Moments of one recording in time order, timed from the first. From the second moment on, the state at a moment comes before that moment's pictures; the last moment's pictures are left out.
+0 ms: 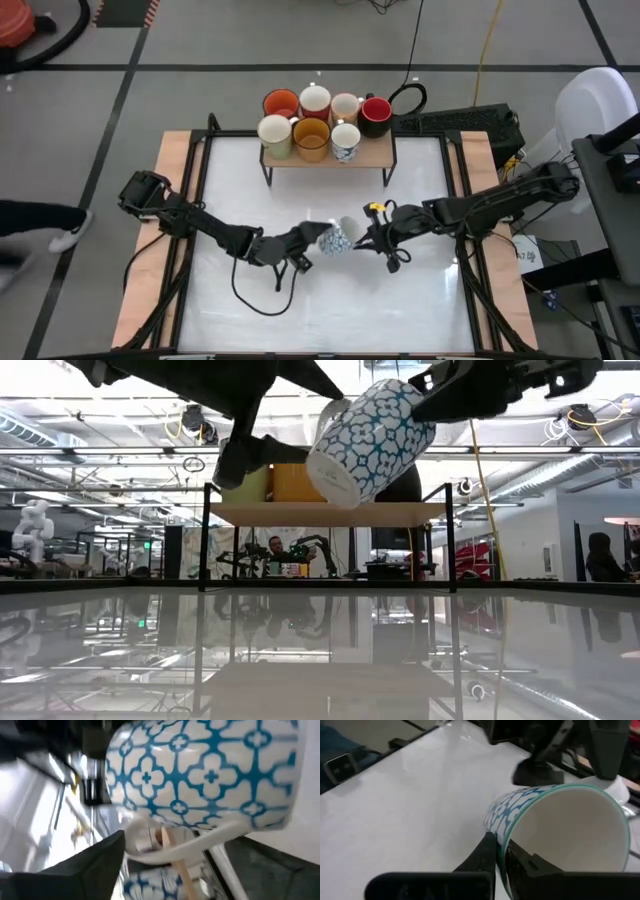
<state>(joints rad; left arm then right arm) -0.37 1.69 0.86 0.57 -0.77 1.53 0.22 1.23 0.69 0.06 -0.03 -0.32</state>
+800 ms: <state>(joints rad) -0.36 1.69 0.86 0.32 -1.39 0.59 0.22 1.20 1.27 -0.83 0.34 -0.08</state>
